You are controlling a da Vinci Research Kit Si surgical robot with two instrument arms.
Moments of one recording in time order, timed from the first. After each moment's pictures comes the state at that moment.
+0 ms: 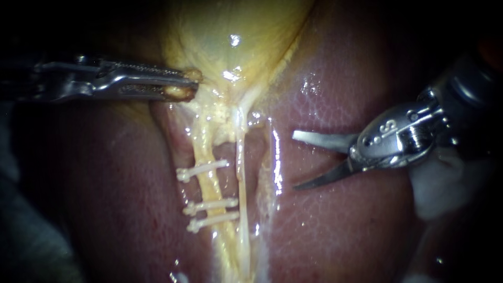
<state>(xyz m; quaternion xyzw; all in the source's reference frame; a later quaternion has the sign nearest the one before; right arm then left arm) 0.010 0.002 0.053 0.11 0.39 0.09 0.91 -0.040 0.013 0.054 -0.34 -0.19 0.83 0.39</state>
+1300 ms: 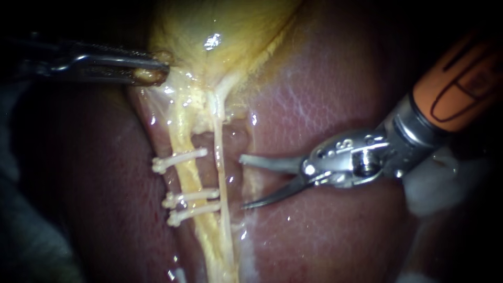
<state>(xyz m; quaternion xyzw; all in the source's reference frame) 0.016 -0.001 0.059 0.33 0.46 0.15 0.81 -0.036 0.015 0.050 -0.34 -0.18 0.83 0.40</state>
